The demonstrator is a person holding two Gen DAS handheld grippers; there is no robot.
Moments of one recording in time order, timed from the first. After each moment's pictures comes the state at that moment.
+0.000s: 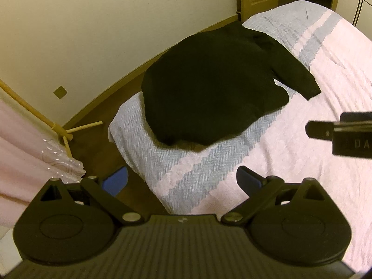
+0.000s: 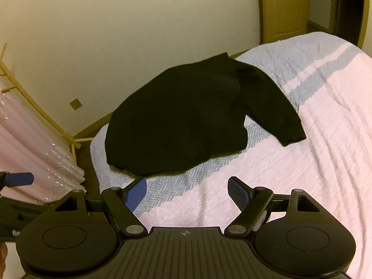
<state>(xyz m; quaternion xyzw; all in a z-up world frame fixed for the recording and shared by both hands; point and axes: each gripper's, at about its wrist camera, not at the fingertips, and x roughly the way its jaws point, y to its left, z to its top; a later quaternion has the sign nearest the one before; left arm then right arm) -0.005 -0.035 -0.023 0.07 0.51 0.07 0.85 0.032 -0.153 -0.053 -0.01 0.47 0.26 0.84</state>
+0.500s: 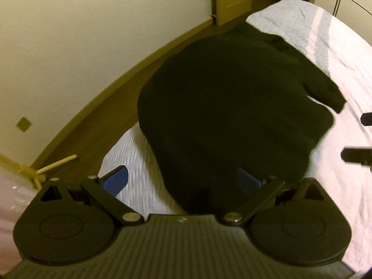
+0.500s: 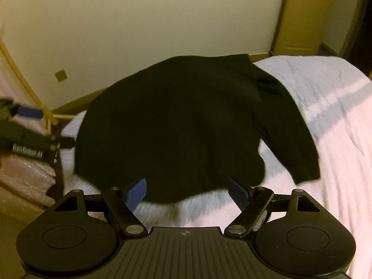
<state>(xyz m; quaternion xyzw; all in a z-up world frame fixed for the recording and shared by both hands) 0.166 0.089 -0.128 0.08 0.50 -0.04 0.86 0.114 -0.052 -0.128 -0.14 0.46 0.26 0.83</state>
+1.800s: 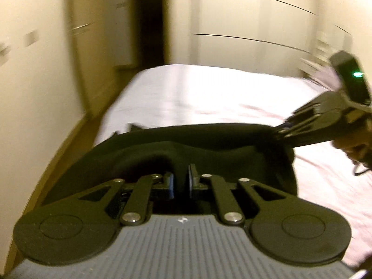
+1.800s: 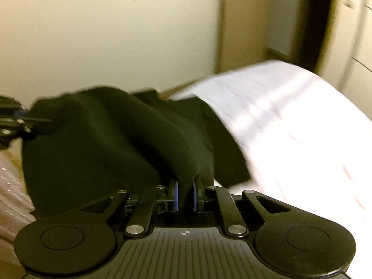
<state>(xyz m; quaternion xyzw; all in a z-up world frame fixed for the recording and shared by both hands) 0.093 -0.031 -0.017 0.14 0.28 -0.41 0.85 0.054 -0.227 -0.040 -0.05 0.40 0.13 0.90</state>
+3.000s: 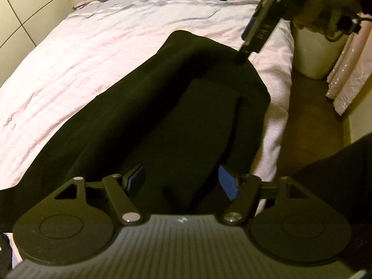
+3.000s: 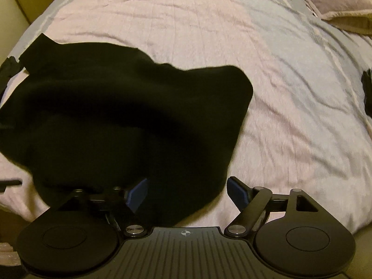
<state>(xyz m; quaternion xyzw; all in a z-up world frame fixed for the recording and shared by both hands) -0.238 -0.269 -0.182 0.46 0.22 -0.69 0.50 -0.374 -0.508 -0.166 0.19 0.53 -0.23 0.80</state>
